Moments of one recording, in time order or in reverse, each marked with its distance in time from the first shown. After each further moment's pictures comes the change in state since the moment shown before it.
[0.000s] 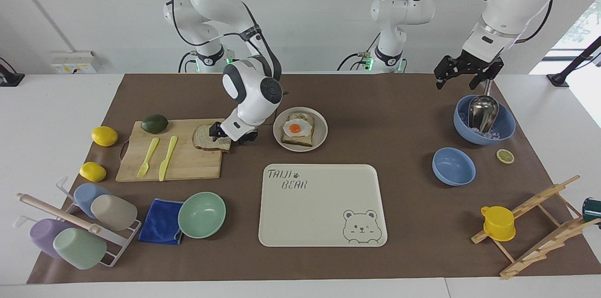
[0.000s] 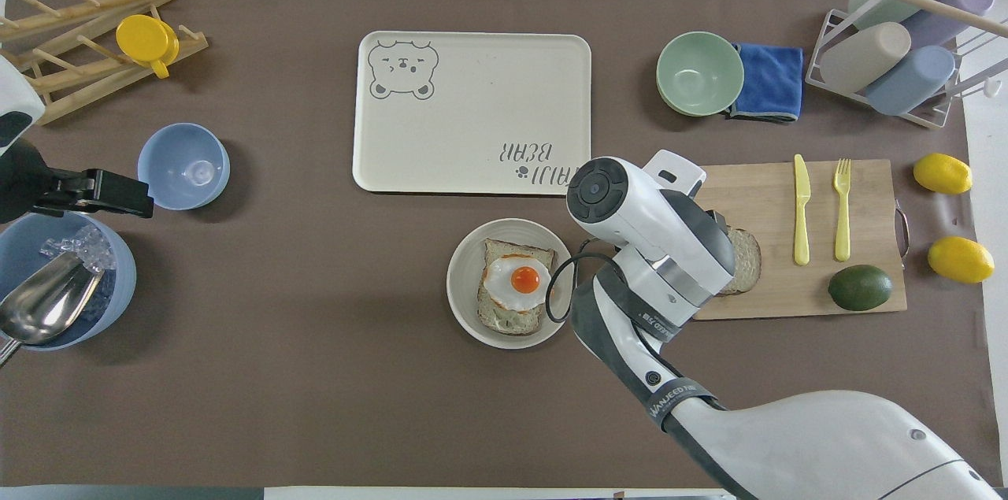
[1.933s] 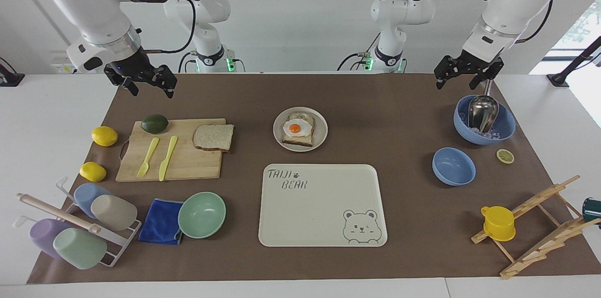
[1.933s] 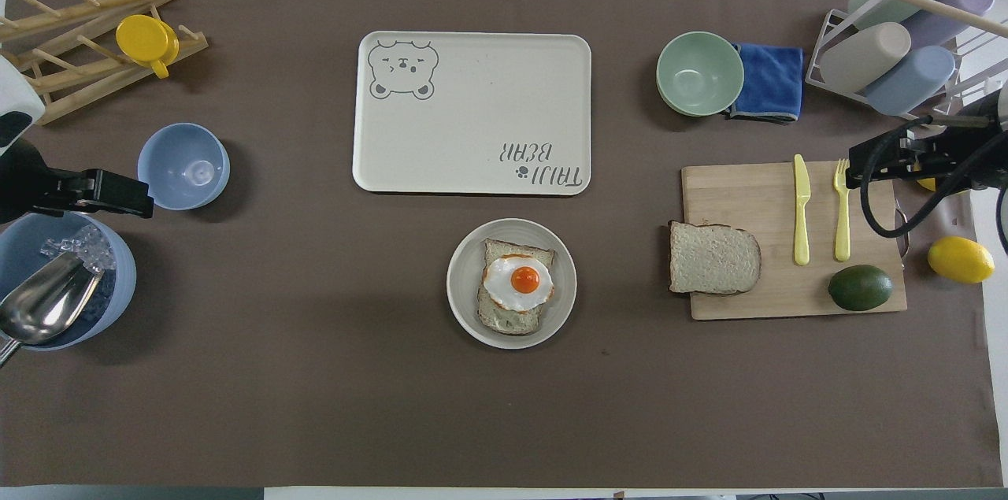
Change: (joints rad) left arm 0.000 0.000 0.000 0.000 0.000 0.000 0.000; right arm -0.429 -0.287 -0.018 0.376 0.472 -0.354 -0.448
